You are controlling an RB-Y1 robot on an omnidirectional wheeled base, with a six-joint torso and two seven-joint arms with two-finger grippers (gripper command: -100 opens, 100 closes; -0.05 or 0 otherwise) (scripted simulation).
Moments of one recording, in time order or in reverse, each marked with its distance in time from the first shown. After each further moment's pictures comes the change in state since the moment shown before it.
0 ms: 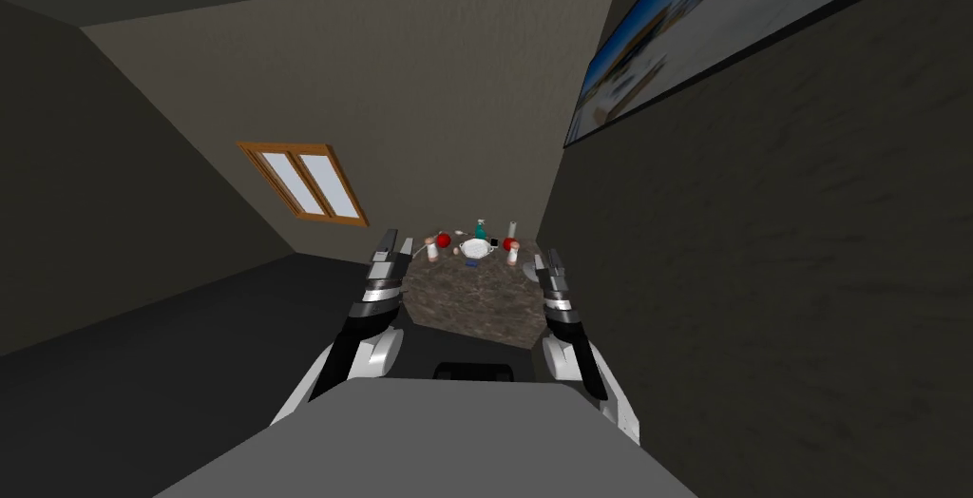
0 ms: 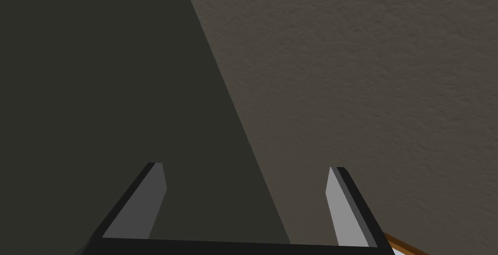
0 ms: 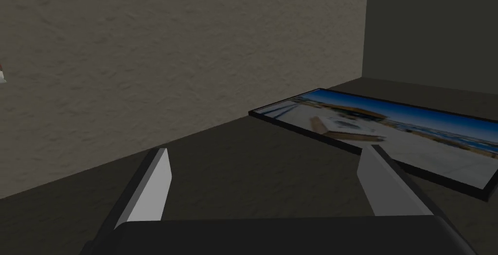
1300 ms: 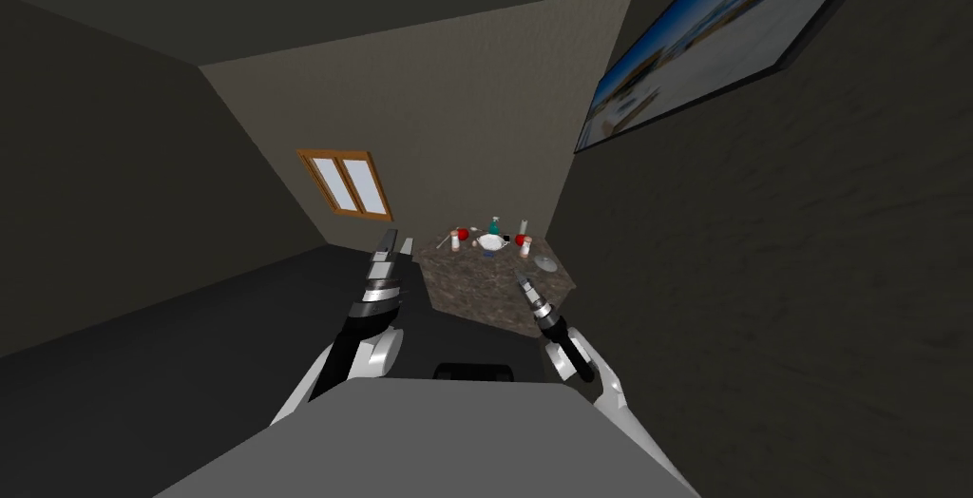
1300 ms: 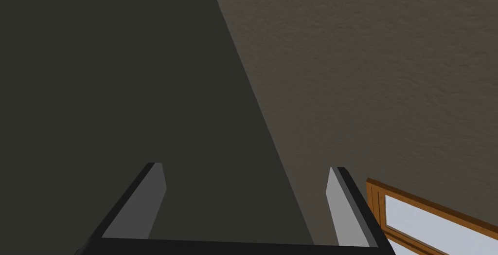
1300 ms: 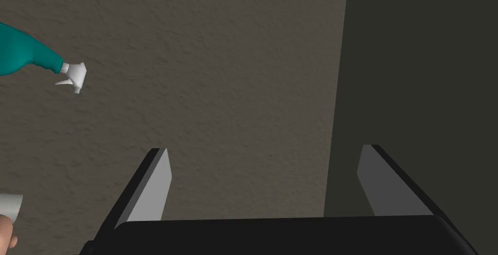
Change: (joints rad) left arm 0.000 0.000 0.000 0.000 0.000 0.000 0.000; right arm -0.162 -0.324 0.192 0.351 0.170 -0.188 0.139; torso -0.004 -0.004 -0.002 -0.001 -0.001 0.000
